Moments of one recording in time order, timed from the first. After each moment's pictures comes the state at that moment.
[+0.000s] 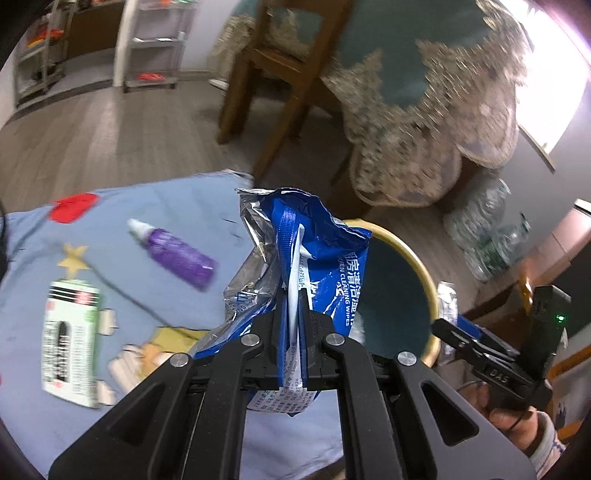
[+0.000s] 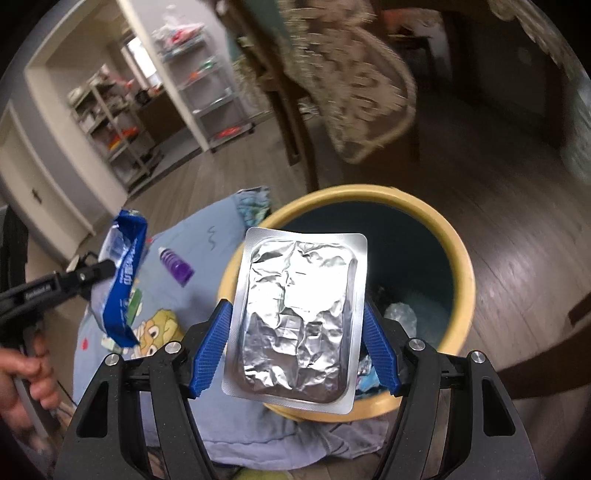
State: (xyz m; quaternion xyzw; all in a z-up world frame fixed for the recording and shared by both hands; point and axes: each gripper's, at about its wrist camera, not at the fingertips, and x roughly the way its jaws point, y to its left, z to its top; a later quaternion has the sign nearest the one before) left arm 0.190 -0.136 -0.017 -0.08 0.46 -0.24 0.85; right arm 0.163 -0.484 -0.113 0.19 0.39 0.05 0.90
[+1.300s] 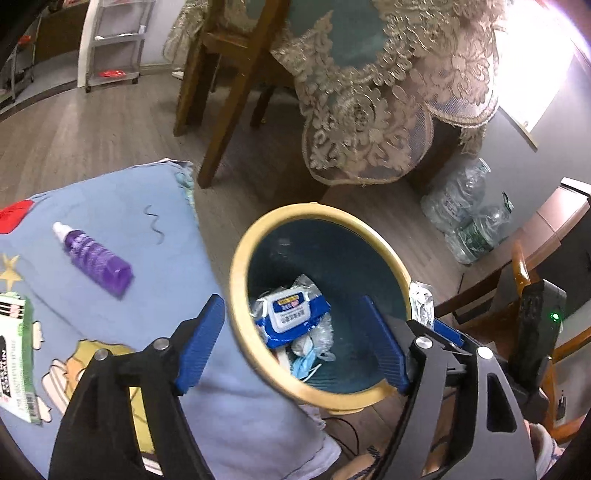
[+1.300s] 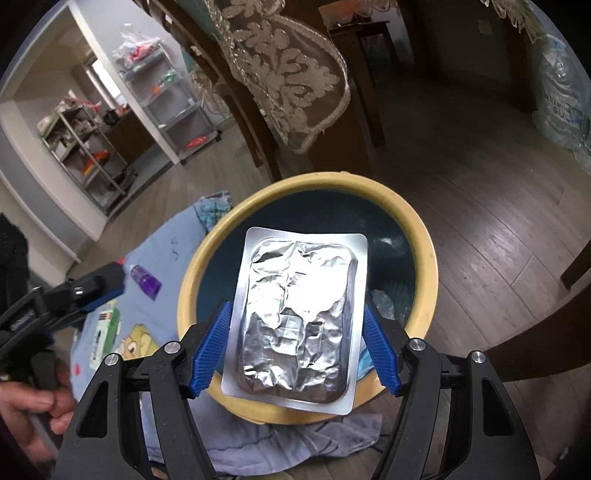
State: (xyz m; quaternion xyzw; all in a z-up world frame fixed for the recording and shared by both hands) left arm 0.196 -0.202 -0.039 -0.07 0.46 -0.28 0.84; right arm 0.165 -0.509 -0.136 0.22 0.41 0.00 0.89
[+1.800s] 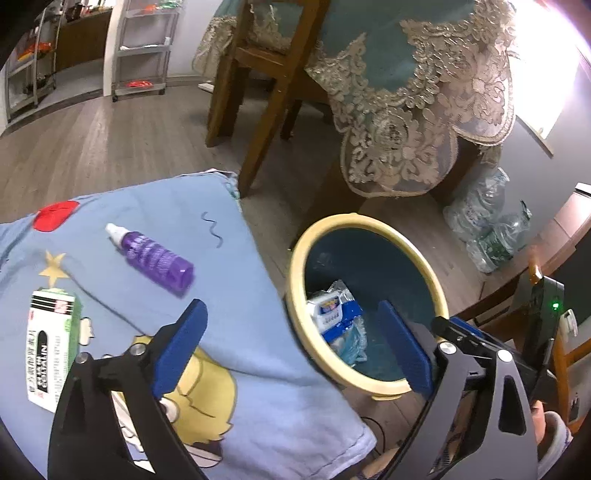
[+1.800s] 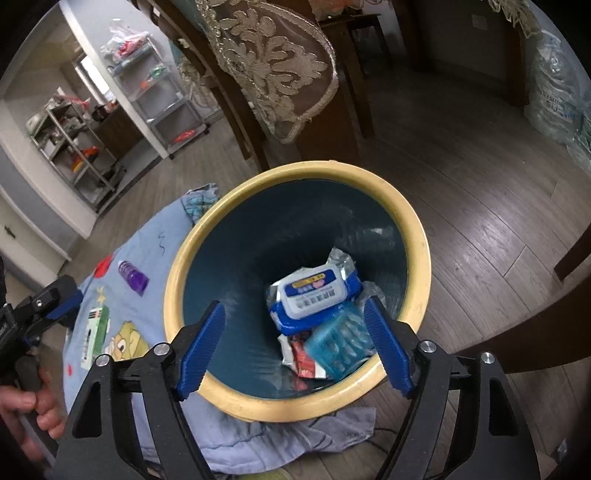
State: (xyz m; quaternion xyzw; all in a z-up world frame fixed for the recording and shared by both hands) left arm 0.192 -0.156 -0.031 -0.06 0.45 -0.24 0.86; right arm 0.168 -0.511 -0.142 0.22 0.42 -0.02 0.88
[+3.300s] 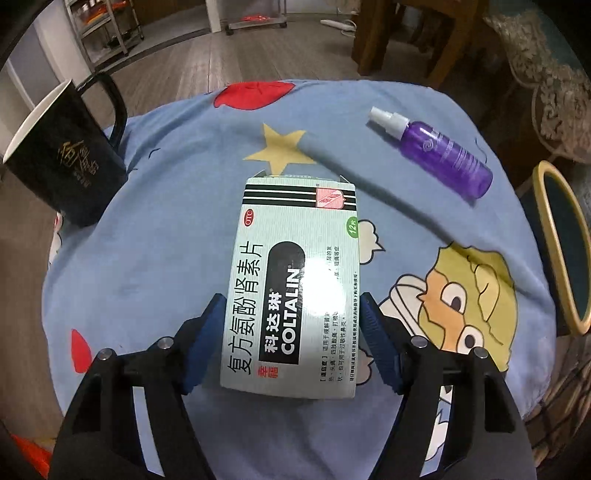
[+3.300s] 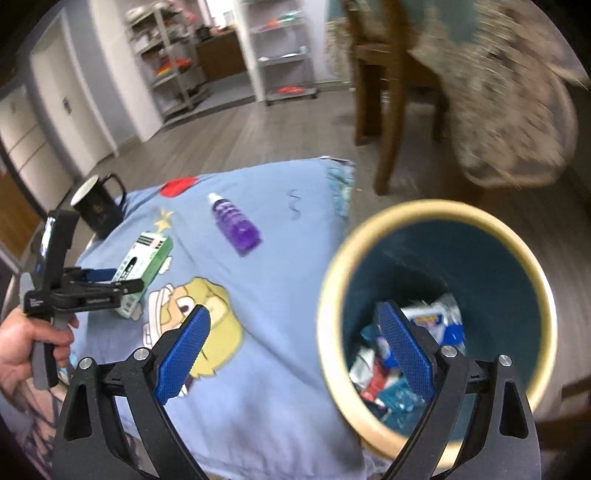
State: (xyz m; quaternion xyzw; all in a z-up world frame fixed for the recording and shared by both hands) left arm 0.218 0.019 -0.118 0.01 0.56 -0.03 0.82; right arm 0.223 -0.347 -0.115 0.03 0.44 0.15 0.89
